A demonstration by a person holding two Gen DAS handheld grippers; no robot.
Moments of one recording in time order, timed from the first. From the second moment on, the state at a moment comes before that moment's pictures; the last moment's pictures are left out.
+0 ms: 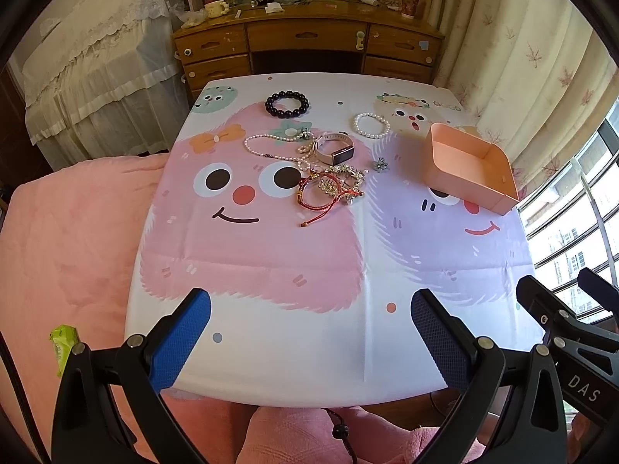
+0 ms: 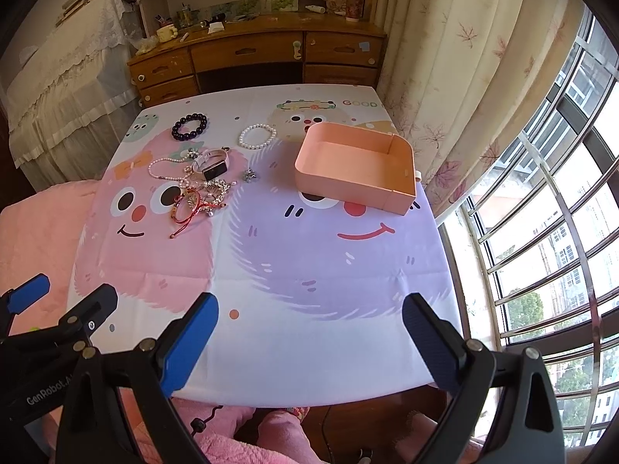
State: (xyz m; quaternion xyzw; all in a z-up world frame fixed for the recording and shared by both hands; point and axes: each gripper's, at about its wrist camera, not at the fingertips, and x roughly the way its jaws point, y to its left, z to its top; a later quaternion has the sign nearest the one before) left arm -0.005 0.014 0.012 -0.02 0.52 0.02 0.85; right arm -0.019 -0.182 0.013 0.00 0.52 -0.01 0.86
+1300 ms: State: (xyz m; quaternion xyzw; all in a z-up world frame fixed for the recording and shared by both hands) left arm 0.135 0.130 -0.065 -0.14 0.64 -0.15 0.74; right arm 0.015 -0.071 -0.042 -0.02 0.46 0.09 0.89
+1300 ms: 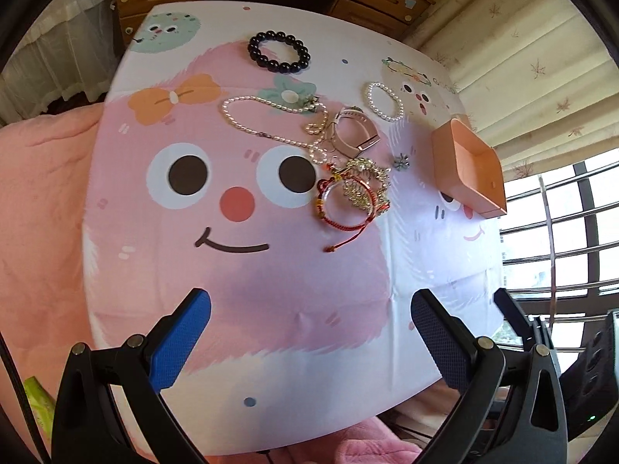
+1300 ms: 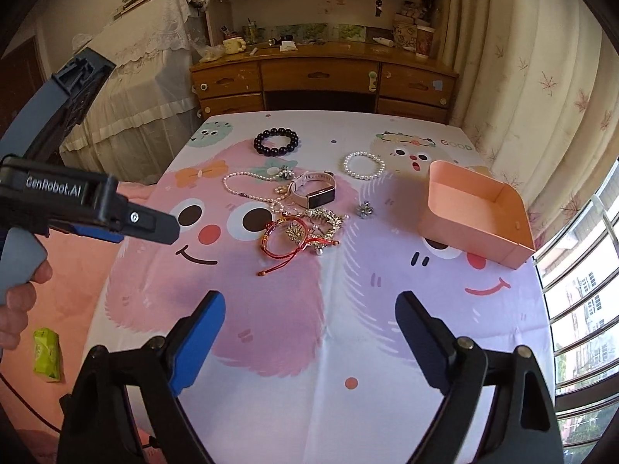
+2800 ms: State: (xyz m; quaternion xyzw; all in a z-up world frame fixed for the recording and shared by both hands) left arm 0.203 0.069 -0.125 0.00 0.60 -0.12 0.79; right arm 0.114 -0.074 -0.147 -0.12 0.49 0.18 0.84
